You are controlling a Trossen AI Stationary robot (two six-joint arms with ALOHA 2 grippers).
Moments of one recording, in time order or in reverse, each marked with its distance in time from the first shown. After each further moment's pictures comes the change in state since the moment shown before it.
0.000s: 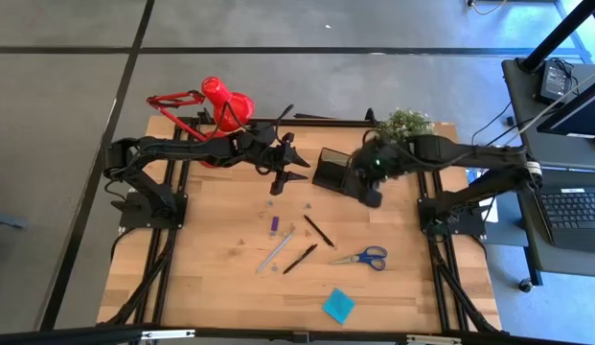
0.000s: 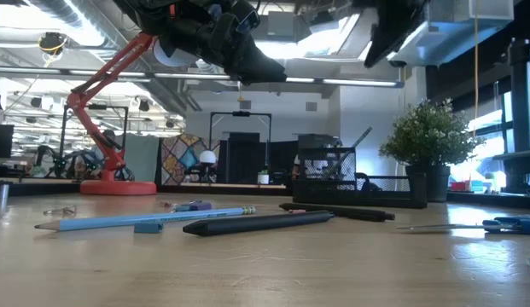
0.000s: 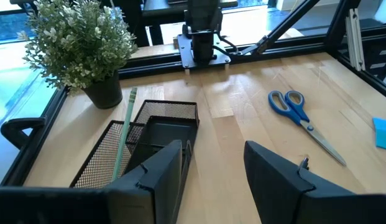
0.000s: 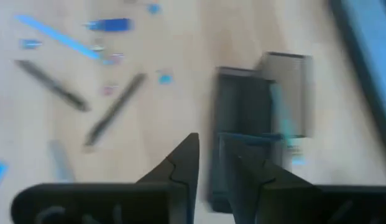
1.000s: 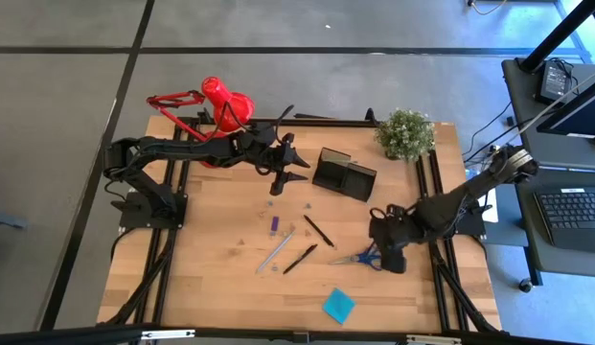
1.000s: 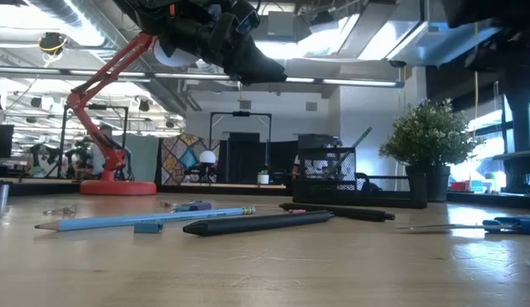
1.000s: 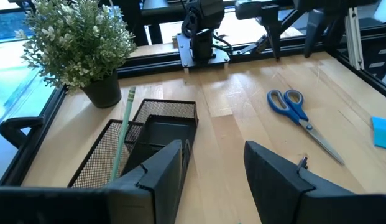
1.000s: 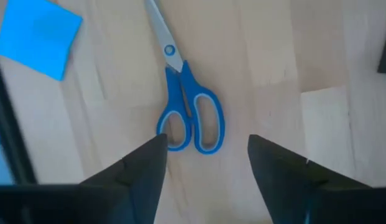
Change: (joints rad) left arm -0.002 0.000 0.000 -0.004 0.000 0.000; right arm 0.594 0.030 -0.292 -0.019 -0.022 0.626
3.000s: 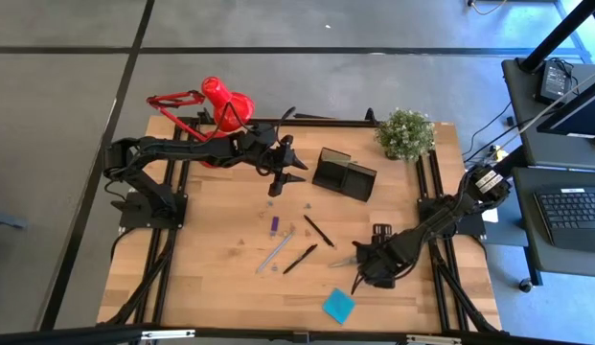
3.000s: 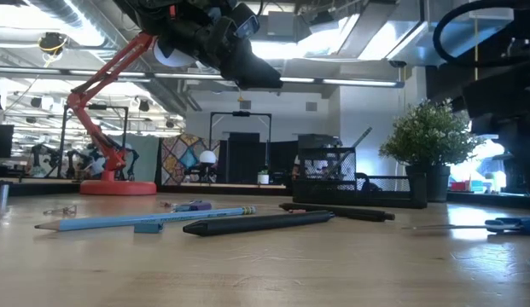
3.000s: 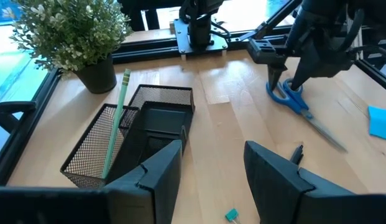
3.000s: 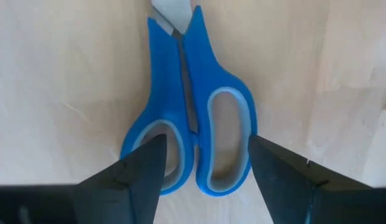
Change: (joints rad) left arm 0.000 0.000 0.000 -0.053 -0.003 0.000; right arm 0.097 0.381 -0.060 0.203 0.042 -0.067
